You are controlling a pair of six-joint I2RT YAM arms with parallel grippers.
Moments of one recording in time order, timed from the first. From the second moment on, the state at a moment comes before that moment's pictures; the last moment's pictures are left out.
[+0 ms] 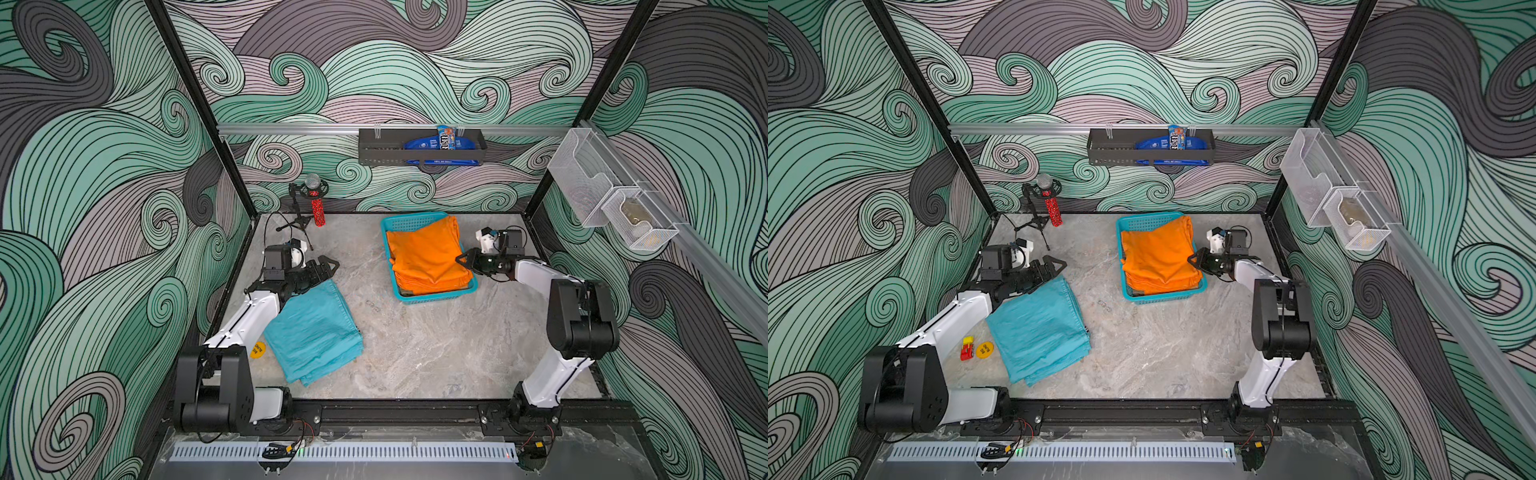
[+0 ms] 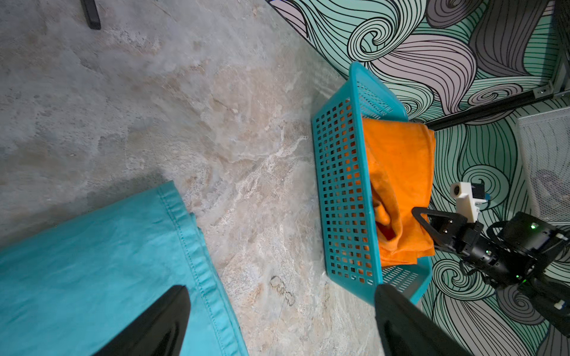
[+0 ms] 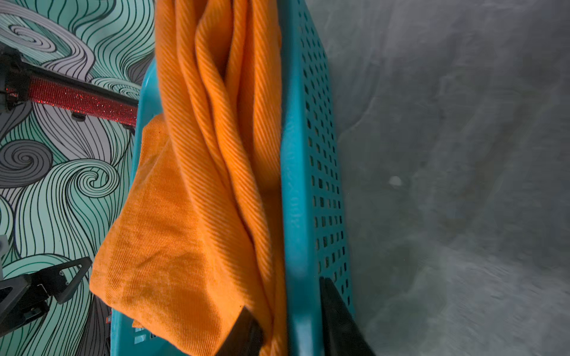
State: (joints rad) left arm 0.01 1.33 0.81 -0.19 0.53 -0.52; right arm -0.07 1.78 1.07 -0.19 -0.60 0.35
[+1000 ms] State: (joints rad) left arm 0.00 1.20 0.51 -0.27 0.17 -0.68; right arm 0.51 1.54 1.25 -0.31 -0.11 0.31
